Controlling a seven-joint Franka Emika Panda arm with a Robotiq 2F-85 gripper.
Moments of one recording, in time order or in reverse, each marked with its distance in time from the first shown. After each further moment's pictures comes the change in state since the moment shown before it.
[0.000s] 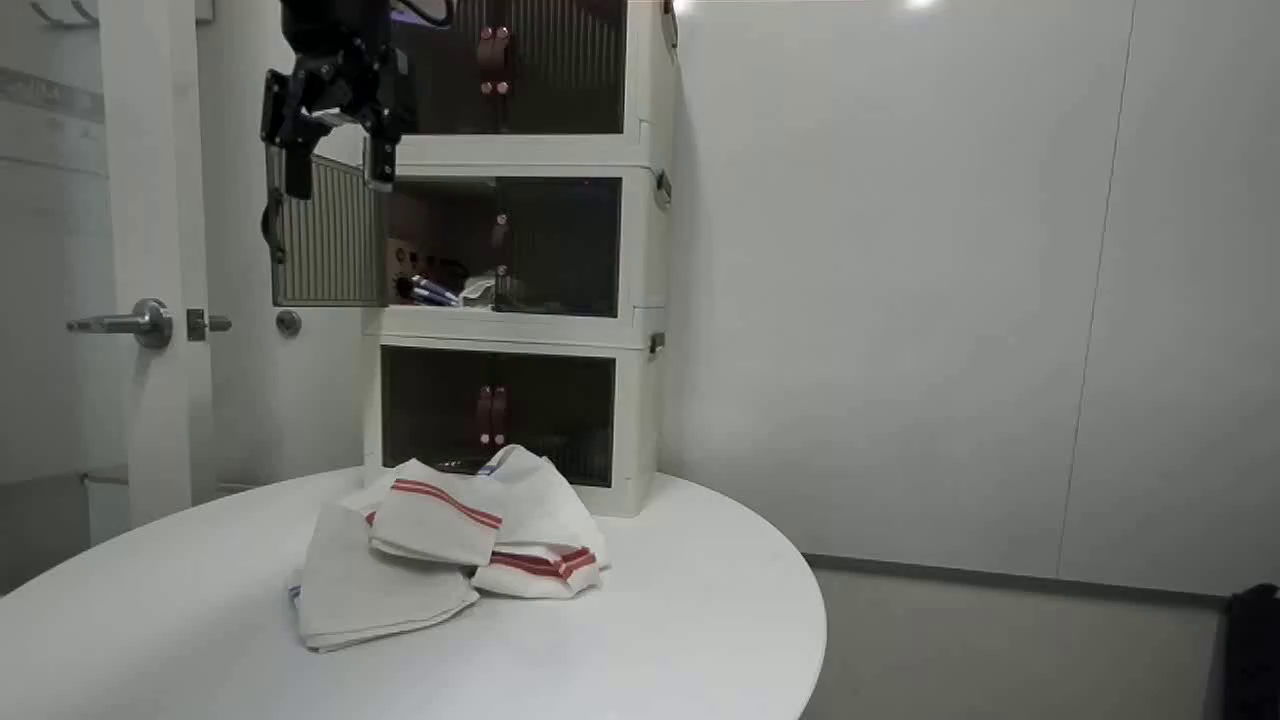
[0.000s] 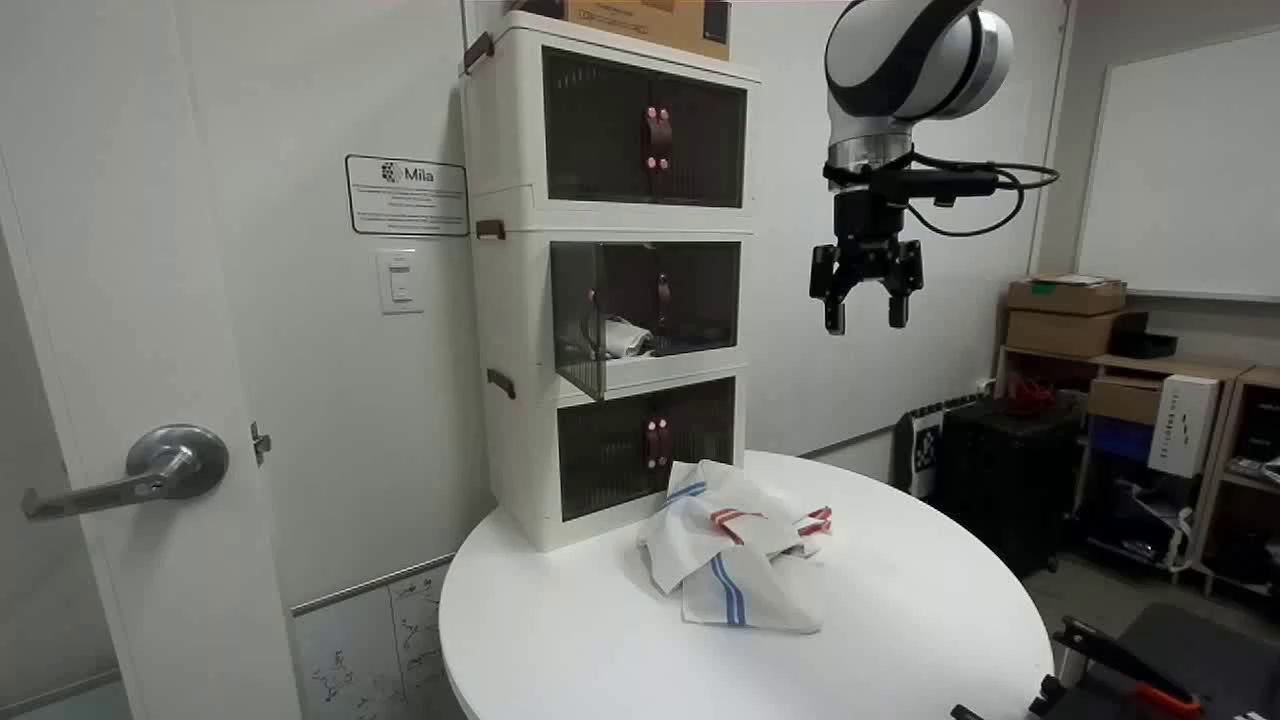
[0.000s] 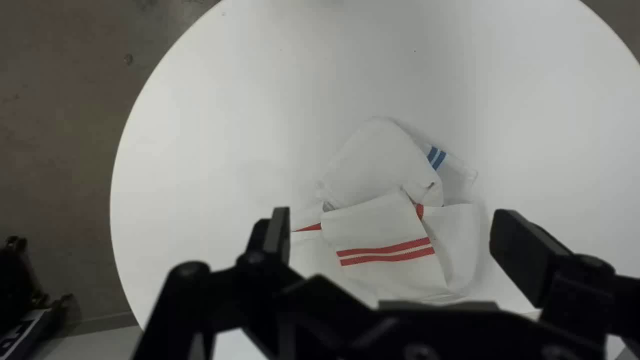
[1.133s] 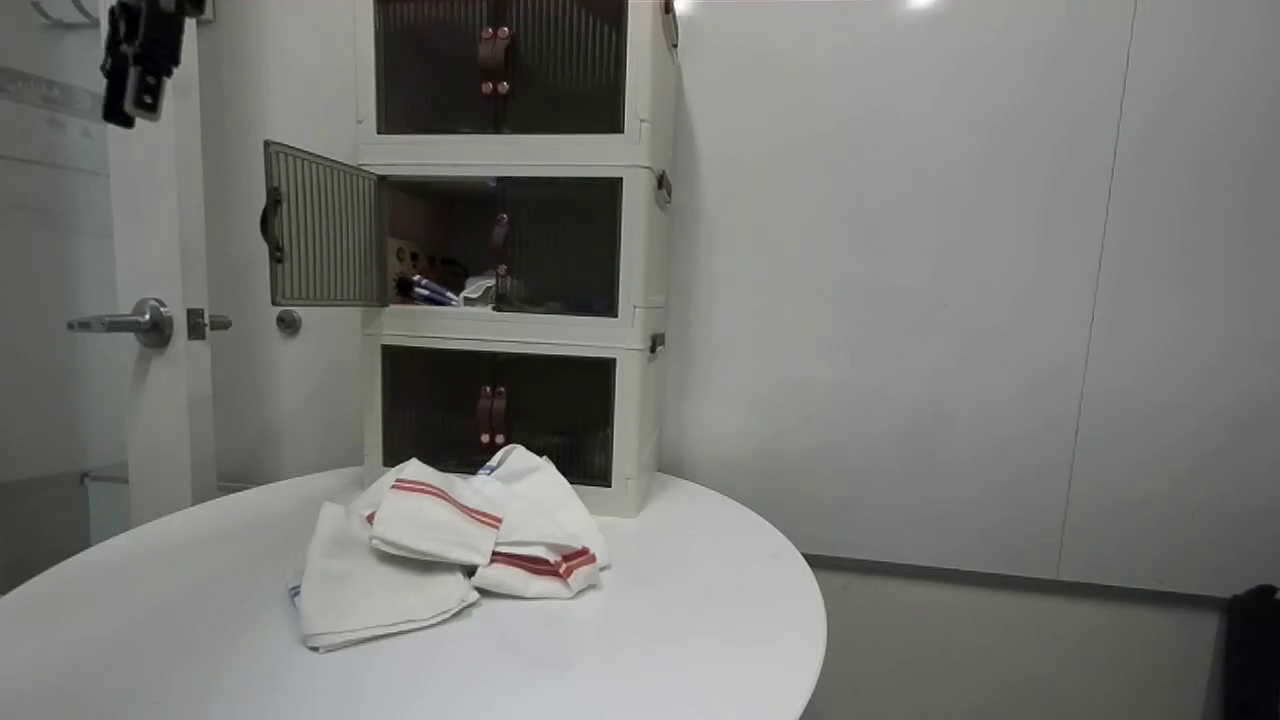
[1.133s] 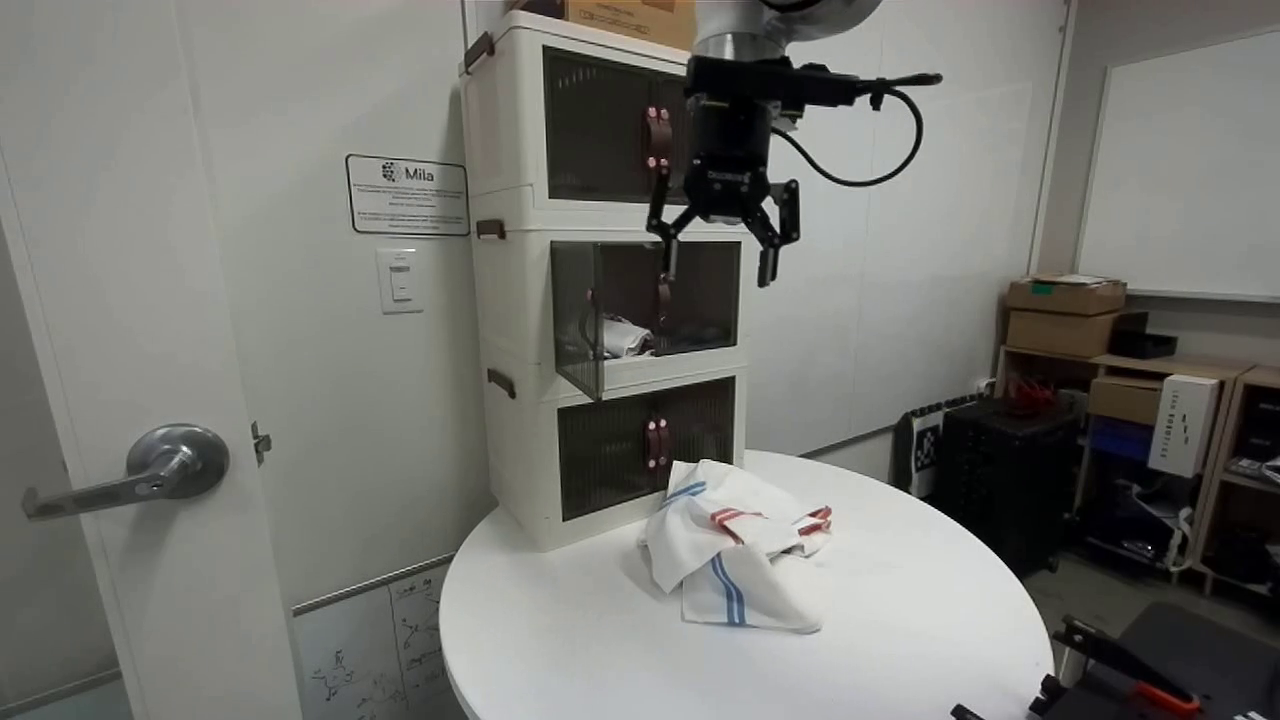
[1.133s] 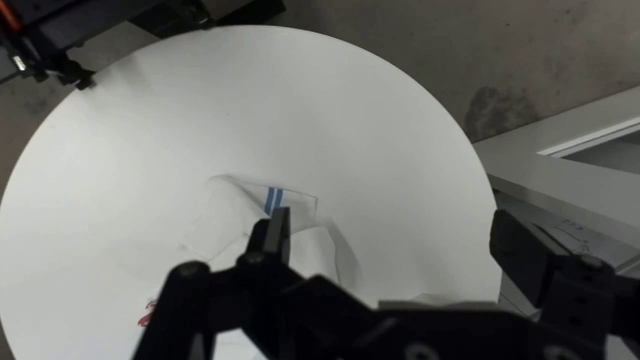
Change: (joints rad) arm 0.162 0.065 0.200 0.226 0.253 -0.134 0.533
